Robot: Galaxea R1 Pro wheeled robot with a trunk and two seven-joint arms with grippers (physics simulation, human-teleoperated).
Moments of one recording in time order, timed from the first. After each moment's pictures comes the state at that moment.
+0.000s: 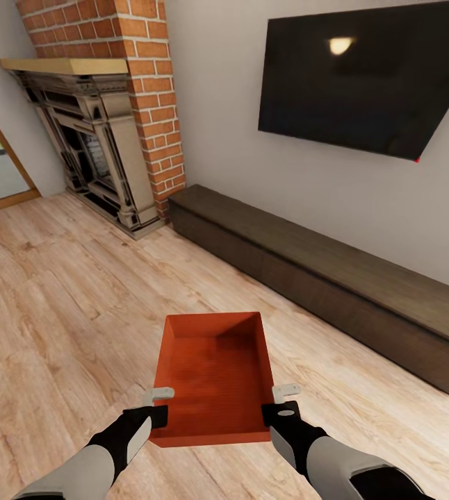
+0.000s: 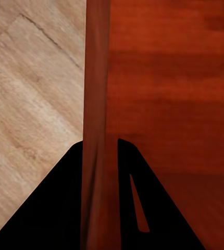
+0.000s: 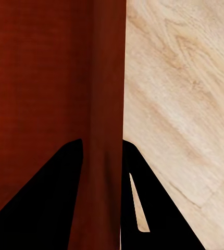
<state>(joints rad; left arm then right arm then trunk) -0.67 -0.06 0.04 -0.27 0.05 0.24 0.10 -0.75 0.17 0.11 -0.06 0.02 0.03 -0.28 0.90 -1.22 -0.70</state>
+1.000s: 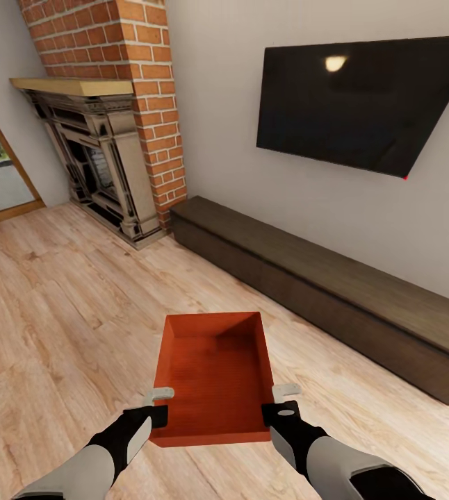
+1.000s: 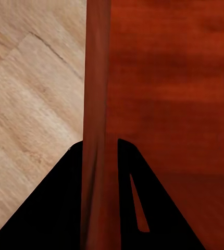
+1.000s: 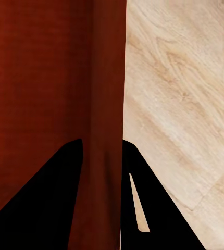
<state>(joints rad) -0.67 -0.06 0.03 -0.27 0.06 0.24 0.11 -0.75 0.17 0.11 -0.06 0.03 0.03 -0.28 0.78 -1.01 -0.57</state>
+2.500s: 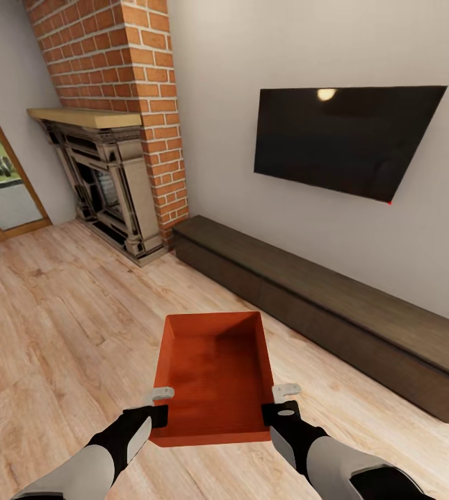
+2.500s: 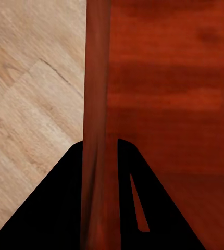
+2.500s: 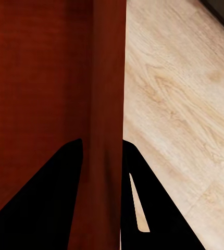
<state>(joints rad) -0.67 -0.06 0.02 -0.27 0.06 0.24 0.11 -0.75 0.17 0.11 -0.06 0.02 0.03 -0.28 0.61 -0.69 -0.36</state>
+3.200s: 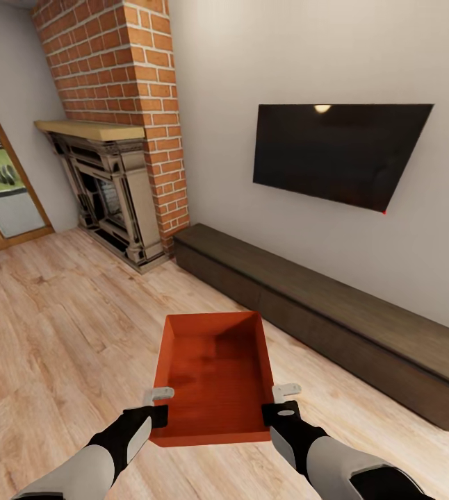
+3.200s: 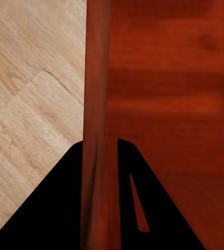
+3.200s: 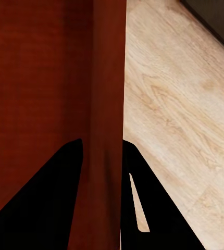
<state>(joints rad) -0.67 -0.06 0.02 -0.27 0.06 0.24 0.11 -0.75 0.17 0.11 -0.06 0.02 0.03 -0.28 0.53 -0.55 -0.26</state>
